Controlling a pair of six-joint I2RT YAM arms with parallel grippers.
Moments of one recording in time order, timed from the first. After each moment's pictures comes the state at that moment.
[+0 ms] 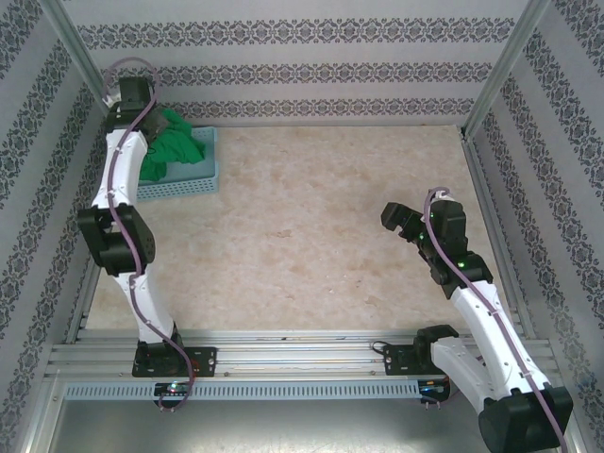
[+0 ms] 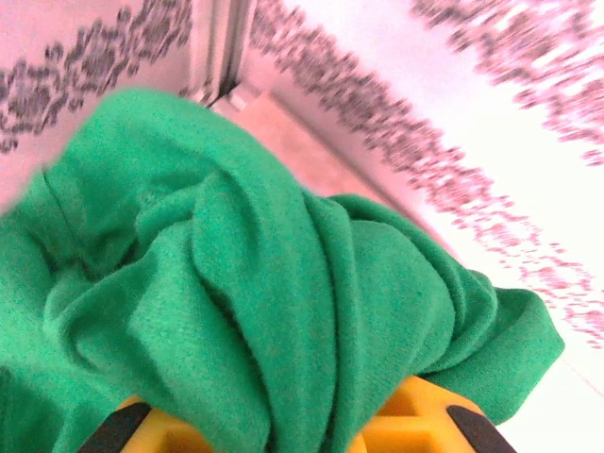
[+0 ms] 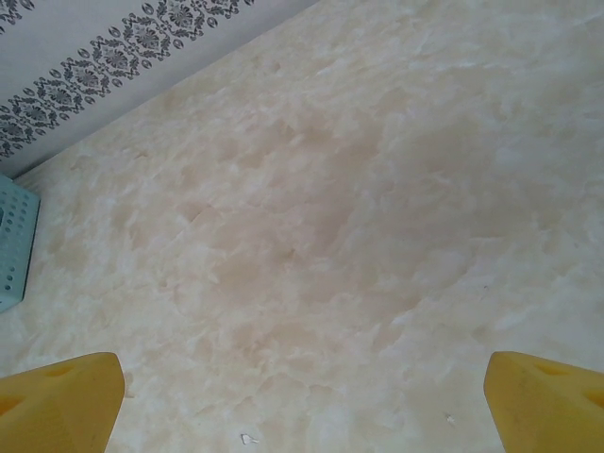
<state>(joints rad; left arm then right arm) 0.16 1.99 2.04 -0.76 -0.23 -0.61 0.14 0.82 0.68 -0.42 -0.05 0.55</state>
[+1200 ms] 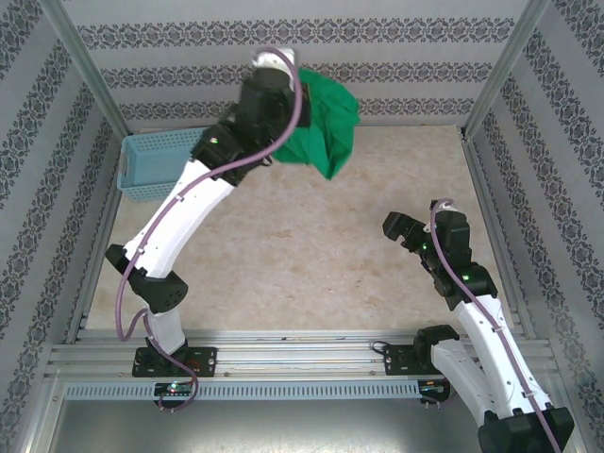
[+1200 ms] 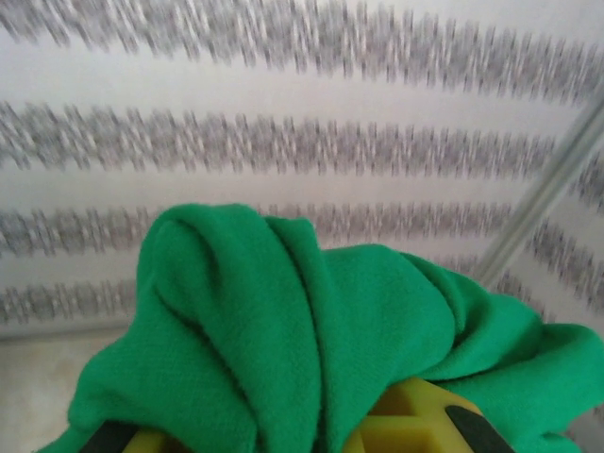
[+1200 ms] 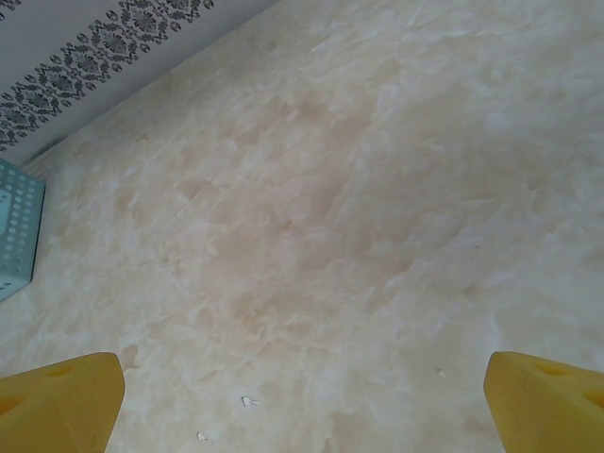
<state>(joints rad) -0.70 1.83 2.24 -0.70 -0.41 -0.30 0.14 0.72 0.64 -0.50 -0.07 0.57</state>
